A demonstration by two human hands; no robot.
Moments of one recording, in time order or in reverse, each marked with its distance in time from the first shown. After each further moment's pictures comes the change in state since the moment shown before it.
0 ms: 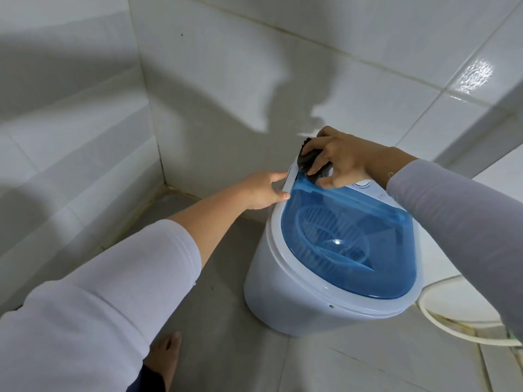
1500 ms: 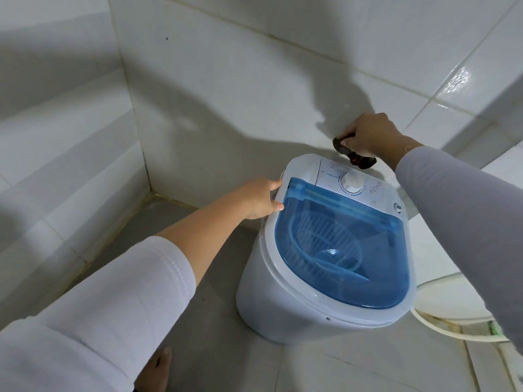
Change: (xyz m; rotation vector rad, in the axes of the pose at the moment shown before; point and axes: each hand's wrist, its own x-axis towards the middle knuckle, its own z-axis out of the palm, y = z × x) left_hand 0.000 0.012 -0.004 0.142 -0.030 0.017; right_hand 0.001 0.039 -0.027 0.236 0.153 0.786
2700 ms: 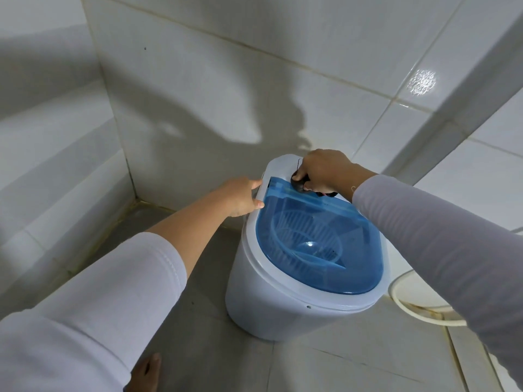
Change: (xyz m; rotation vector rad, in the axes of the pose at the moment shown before) left_hand -0.001 0.005 0.001 0.133 0.024 -0.011; right_hand -0.045 -0.015 0.031 -0.408 -0.203 -0.332
